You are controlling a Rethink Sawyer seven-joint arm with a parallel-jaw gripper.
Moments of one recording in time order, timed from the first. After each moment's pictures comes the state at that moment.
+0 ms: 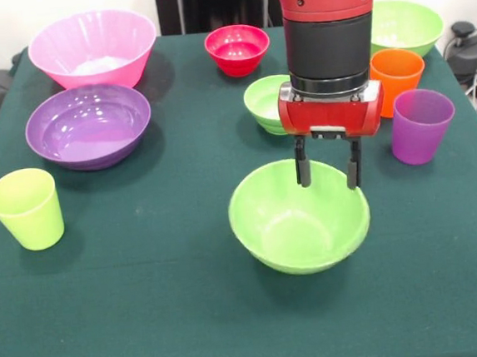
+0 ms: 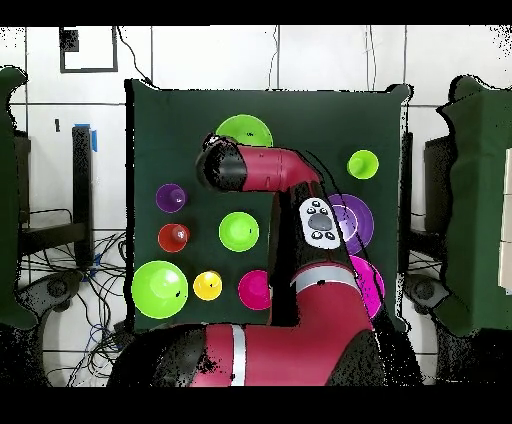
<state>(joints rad) -0.23 -0.46 0.16 1.41 -0.11 0.35 2.04</state>
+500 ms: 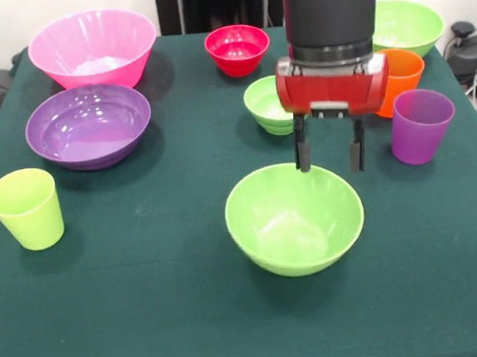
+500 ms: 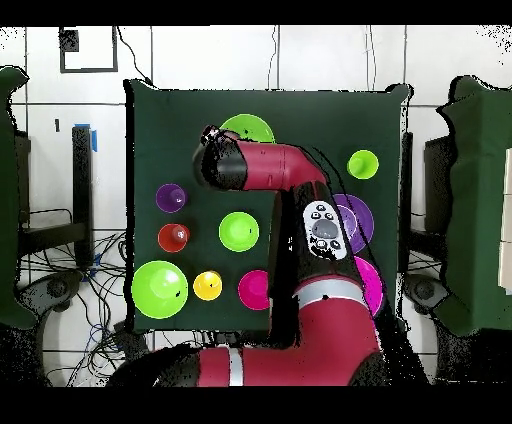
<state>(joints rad) -0.23 -0.54 0.16 1.44 -0.11 0.35 2.04</state>
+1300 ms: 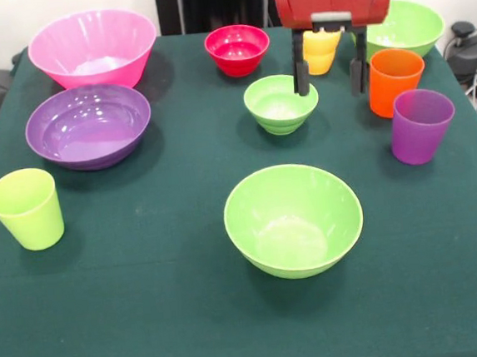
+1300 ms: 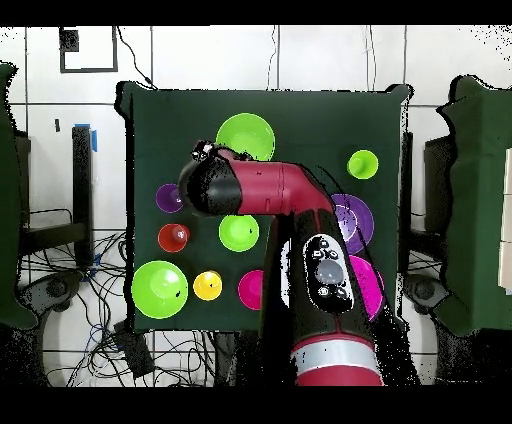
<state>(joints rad) -0.23 -0.74 0.15 1.63 -0.11 0.38 2.04</state>
